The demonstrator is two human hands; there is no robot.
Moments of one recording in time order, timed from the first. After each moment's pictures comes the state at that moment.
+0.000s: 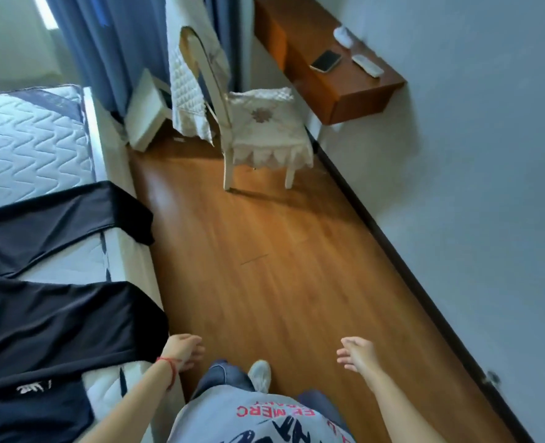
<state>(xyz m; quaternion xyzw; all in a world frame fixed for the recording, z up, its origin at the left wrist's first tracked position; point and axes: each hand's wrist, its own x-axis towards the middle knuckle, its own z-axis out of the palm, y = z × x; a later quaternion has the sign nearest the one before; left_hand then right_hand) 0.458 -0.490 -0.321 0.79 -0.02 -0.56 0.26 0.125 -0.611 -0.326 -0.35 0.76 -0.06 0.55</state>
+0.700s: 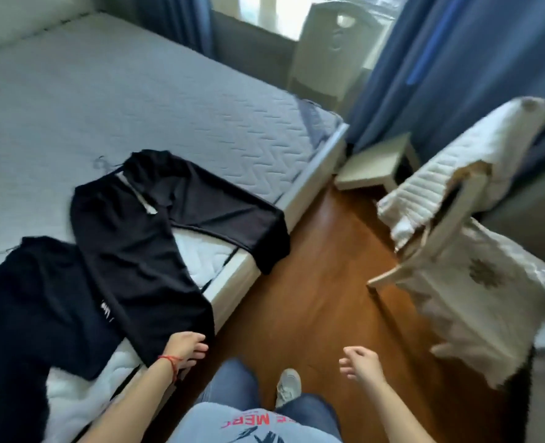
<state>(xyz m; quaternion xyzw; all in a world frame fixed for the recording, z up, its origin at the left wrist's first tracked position) 0.621 -0.596 -0.307 0.71 0.35 -0.38 0.48 0.523 -0.938 -0.331 -0.66 0.49 0.20 0.54</state>
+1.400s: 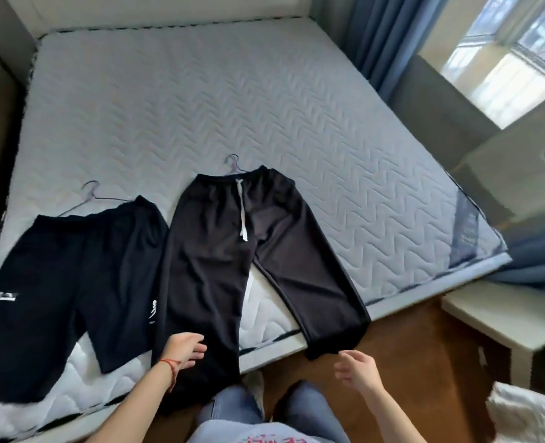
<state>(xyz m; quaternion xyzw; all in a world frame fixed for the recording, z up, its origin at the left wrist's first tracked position) 0.761 -0.507 -0.327 0.54 0.56 -0.19 0.60 0.883 -0.839 -0.346 -0.79 0.25 0.35 0.44</state>
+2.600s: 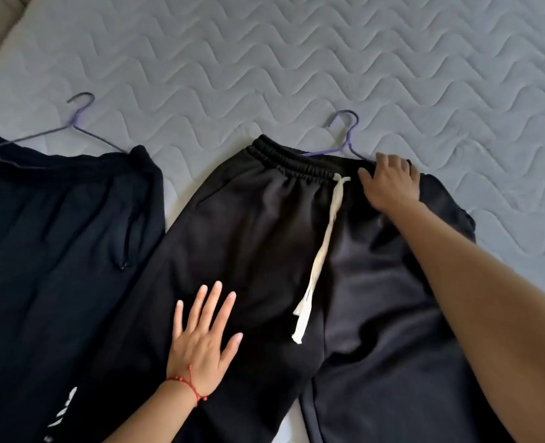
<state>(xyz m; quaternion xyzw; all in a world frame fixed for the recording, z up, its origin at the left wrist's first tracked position) 0.971 -0.377 -0.612 0.92 0.38 -0.10 0.09 1.370 -0.373 -0.569 -0.93 -0.34 0.12 0.03</state>
